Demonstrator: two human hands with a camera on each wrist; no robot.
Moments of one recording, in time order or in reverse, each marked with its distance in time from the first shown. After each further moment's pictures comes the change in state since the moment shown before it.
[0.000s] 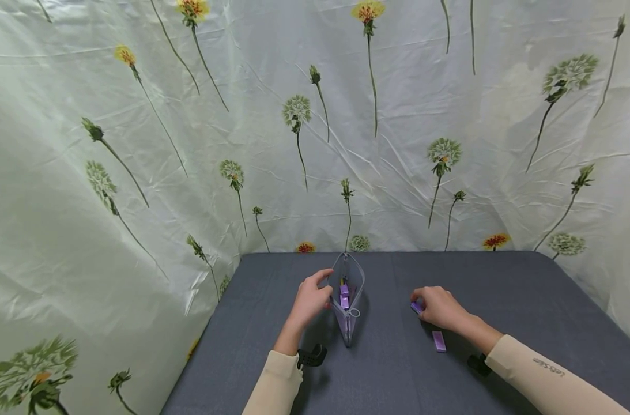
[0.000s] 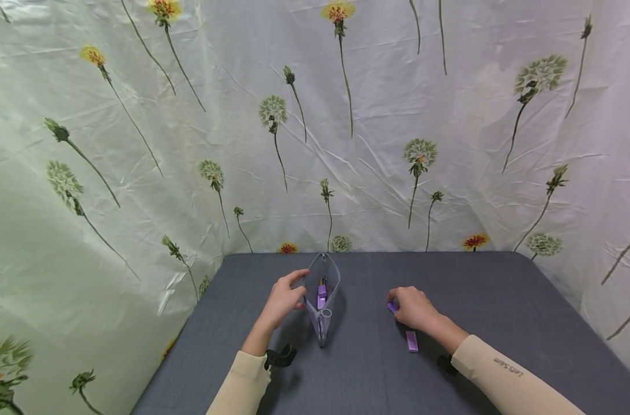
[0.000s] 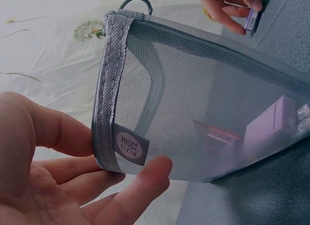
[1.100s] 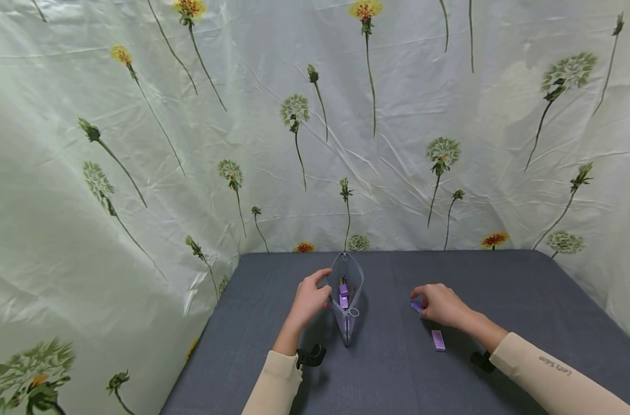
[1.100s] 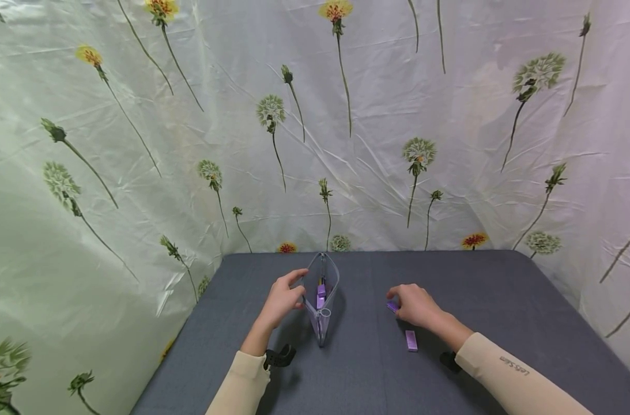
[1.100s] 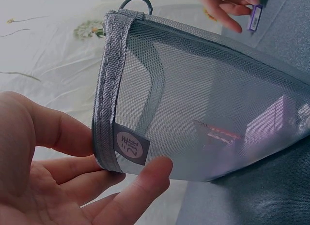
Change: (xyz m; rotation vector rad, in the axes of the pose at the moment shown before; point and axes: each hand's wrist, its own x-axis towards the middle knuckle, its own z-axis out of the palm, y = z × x) left_hand 0.000 0.001 -0.001 0.007 0.007 0.008; right_hand -0.001 0.003 -0.008 0.018 -0.032 0.007
